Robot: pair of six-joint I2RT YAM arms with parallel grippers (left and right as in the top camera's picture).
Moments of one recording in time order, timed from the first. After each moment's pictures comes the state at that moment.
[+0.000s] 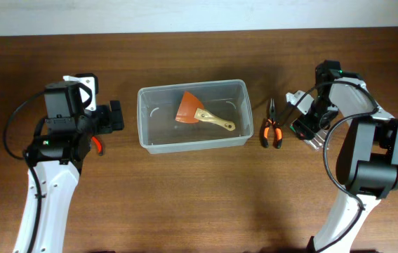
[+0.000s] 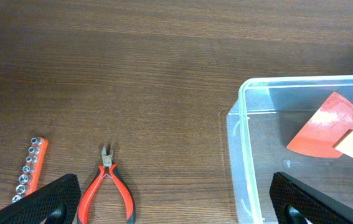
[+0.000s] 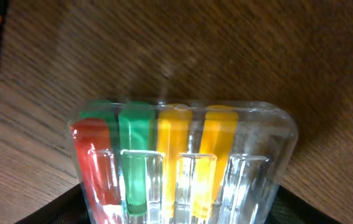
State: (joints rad) left arm 0.05 1.31 1.08 -0.57 0.03 -0.02; right arm -0.15 2.15 1.54 -1.00 0.03 -0.85
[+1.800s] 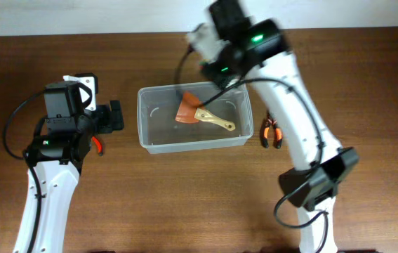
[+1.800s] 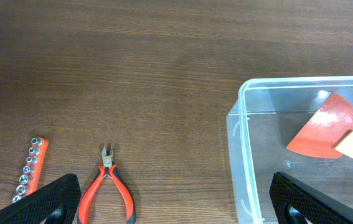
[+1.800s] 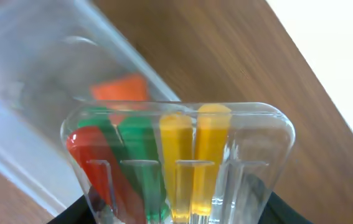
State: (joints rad) left arm 0.05 1.31 1.08 -0.57 0.03 -0.02; right arm 0.50 2.17 2.45 -1.36 0.01 -0.45
